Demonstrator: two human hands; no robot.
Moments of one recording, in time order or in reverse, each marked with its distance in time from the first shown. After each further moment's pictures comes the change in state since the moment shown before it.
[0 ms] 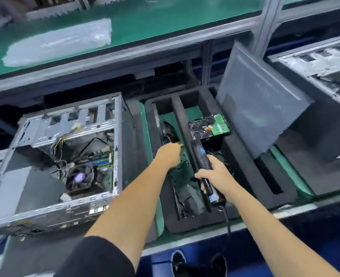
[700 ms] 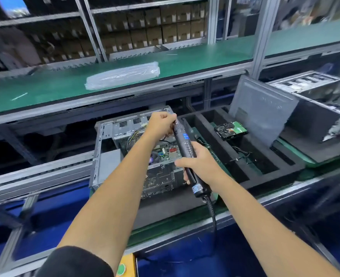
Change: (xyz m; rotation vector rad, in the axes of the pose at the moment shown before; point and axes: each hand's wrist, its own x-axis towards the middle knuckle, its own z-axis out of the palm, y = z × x) left_hand -0.247 -0.159 -0.110 -1.096 0.488 0.209; right_hand -0.166 -0.084 0.268 -0.025 0.050 -0.342
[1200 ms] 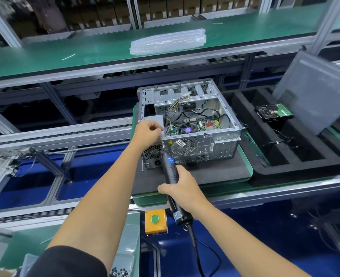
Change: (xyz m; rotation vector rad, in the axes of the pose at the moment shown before) left_hand -0.107 -0.122 -0.139 0.298 0.190 -0.100; right_hand -0.069 0.055 0.172 -0.136 -0.163 0.219
